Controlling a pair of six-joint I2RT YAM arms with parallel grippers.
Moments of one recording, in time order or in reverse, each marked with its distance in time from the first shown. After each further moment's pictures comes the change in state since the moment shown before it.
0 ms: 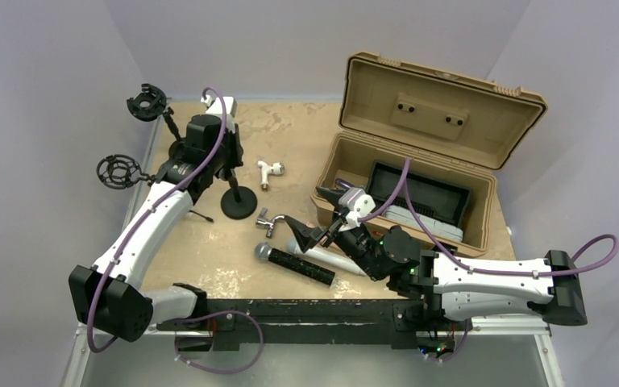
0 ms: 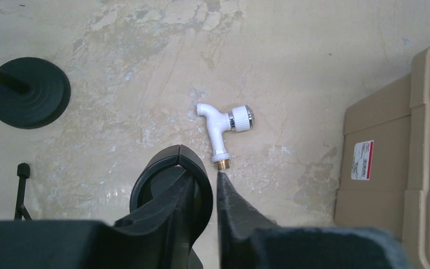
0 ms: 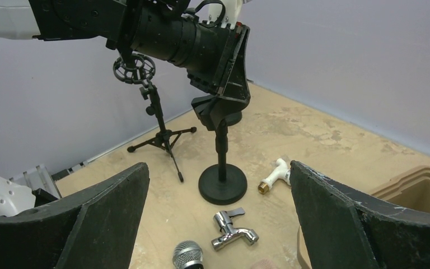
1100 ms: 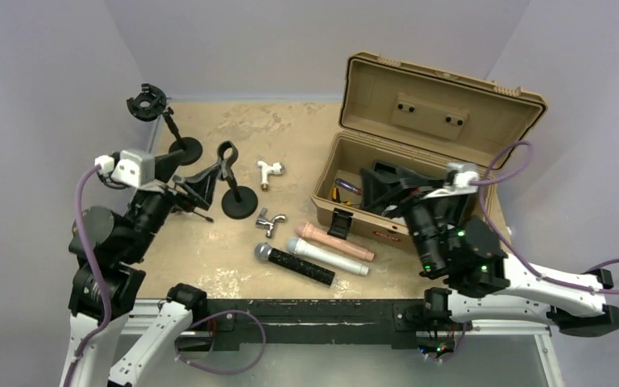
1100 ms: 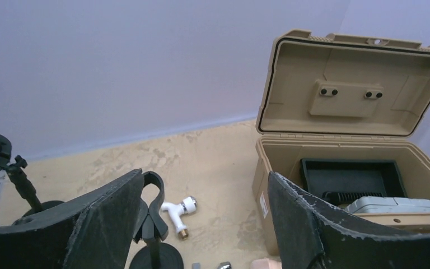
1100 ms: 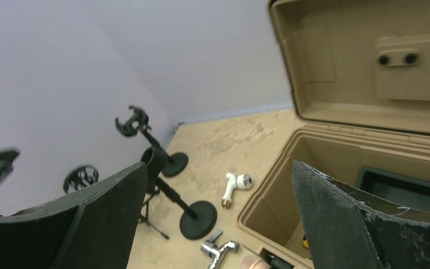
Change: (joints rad) left arm -0.004 -0.679 -0.029 0.021 0.200 0.049; right arm 0.000 -0.259 0.179 -0.347 0.481 0.224
